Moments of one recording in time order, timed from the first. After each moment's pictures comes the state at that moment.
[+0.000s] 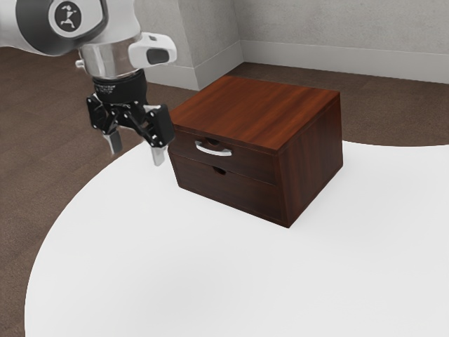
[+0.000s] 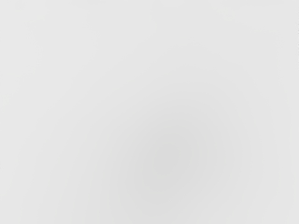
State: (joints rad) arm 0.03 0.02 0.00 -1.31 0.09 1.28 -0.10
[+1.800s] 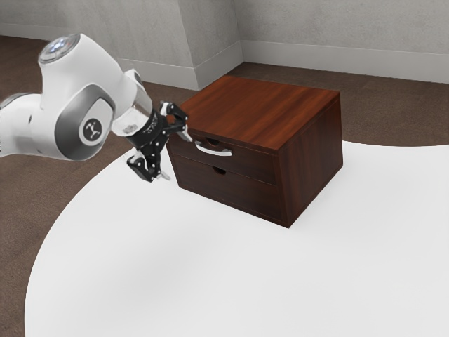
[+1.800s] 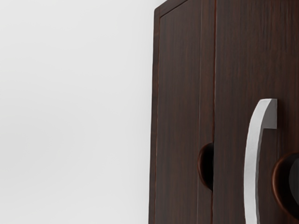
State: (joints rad) arm 0.16 -0.10 0.01 -1.89 -0.05 2.27 -1.43
